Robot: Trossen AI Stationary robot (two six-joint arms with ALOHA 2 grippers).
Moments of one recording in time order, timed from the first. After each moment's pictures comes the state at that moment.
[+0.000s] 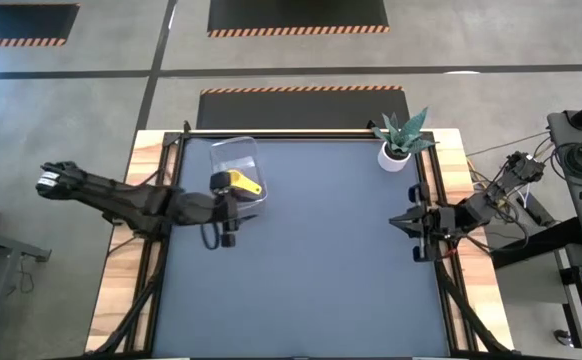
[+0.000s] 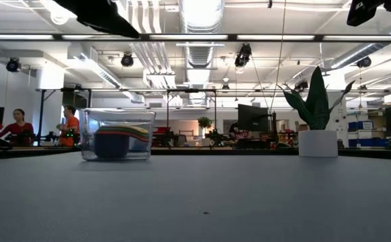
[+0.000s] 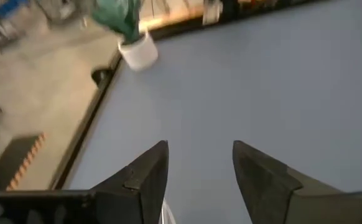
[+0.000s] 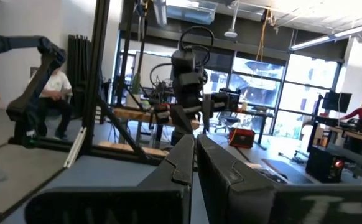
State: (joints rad) left arm -0.21 1.03 0.81 -0.31 -0.45 0.09; right arm 0.62 0.37 0.21 0.42 0.55 -0.32
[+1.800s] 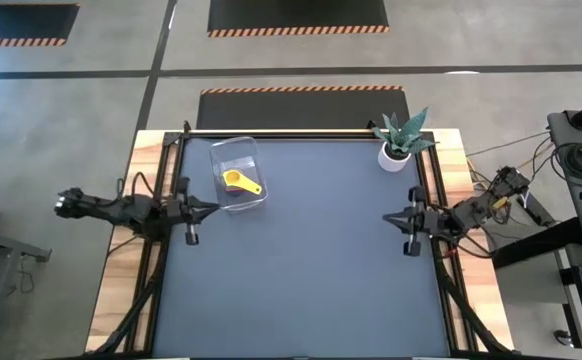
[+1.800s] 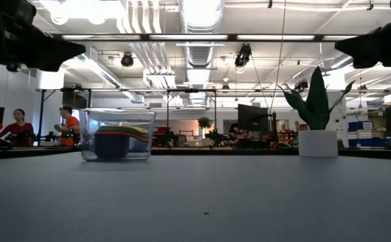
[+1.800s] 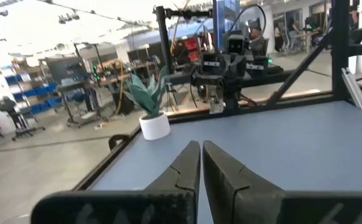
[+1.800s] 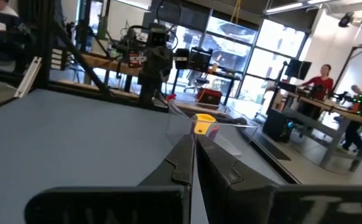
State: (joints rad) left arm -0.23 0.00 0.06 0.01 -0.41 0.23; right arm 0.57 0.01 0.01 0.07 0.66 -0.30
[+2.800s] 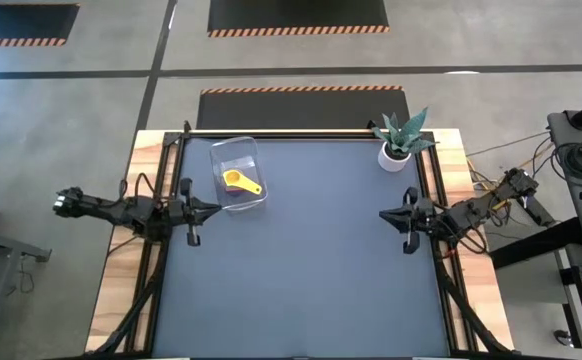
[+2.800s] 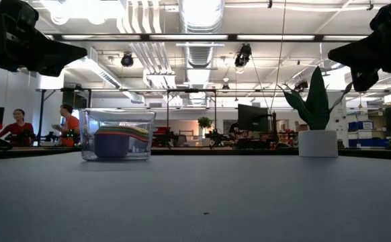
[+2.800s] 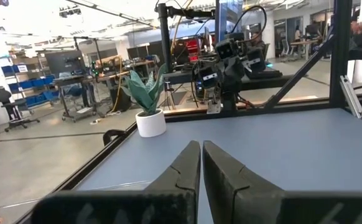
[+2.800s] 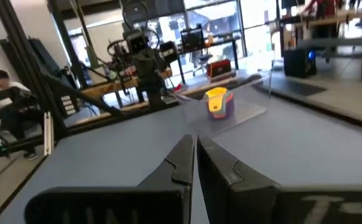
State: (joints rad) left arm -0.23 0.02 0.02 0.09 -0.41 0.17; right arm 0.50 0.09 0.01 0.08 0.65 0.22
